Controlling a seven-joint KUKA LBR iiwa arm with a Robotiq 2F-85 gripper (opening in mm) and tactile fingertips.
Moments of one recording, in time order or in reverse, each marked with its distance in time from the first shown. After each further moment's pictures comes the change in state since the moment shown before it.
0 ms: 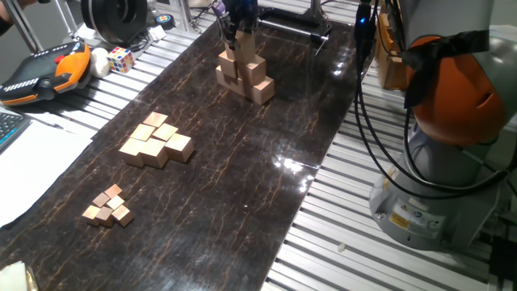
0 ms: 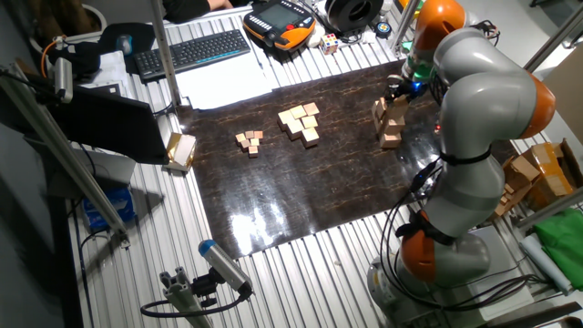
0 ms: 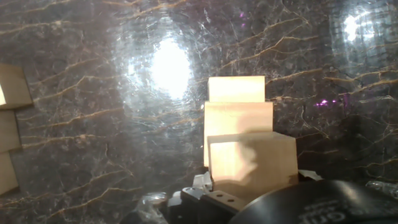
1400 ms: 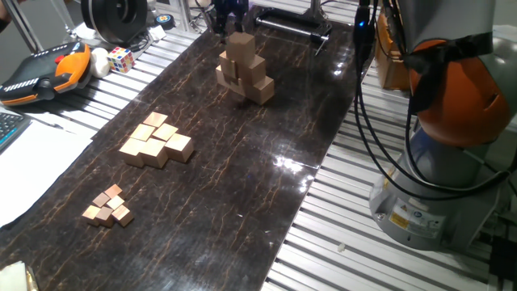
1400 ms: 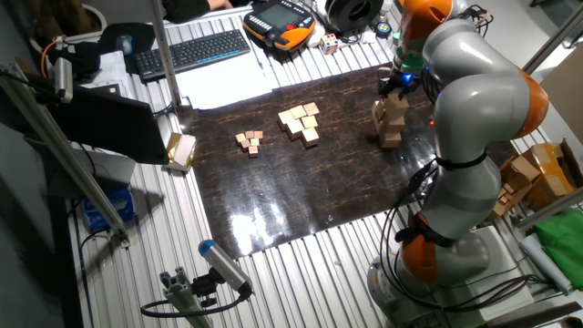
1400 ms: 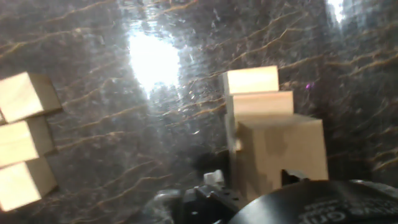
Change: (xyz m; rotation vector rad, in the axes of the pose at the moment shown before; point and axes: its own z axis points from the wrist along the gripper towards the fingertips) arm 0.005 0.041 -0.038 0.022 0.056 0.111
